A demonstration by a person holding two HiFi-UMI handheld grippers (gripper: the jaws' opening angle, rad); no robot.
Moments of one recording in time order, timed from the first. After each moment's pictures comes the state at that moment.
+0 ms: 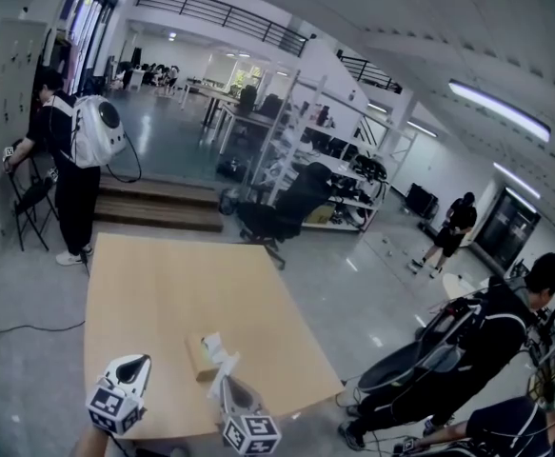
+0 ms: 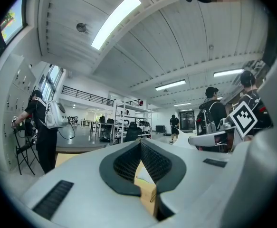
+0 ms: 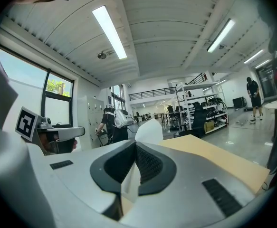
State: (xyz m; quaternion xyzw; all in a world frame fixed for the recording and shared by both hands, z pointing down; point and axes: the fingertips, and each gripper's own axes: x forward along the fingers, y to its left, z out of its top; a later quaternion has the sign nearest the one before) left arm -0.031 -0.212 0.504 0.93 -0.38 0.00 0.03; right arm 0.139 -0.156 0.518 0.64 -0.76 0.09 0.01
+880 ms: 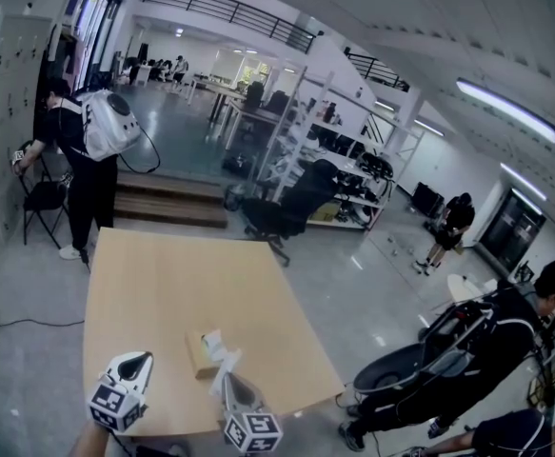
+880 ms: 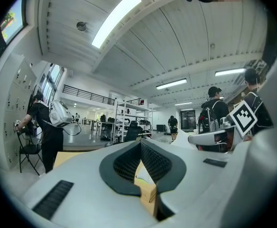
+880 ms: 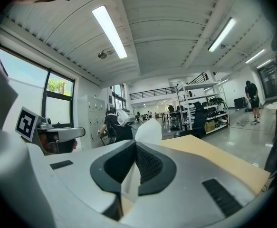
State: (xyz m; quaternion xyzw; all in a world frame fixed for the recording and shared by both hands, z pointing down) left arm -0.019 -0.216 0.509 0.92 -0.38 0.00 0.03; right arm 0.151 -0.162 0.520 0.64 -0.76 0.09 0.01
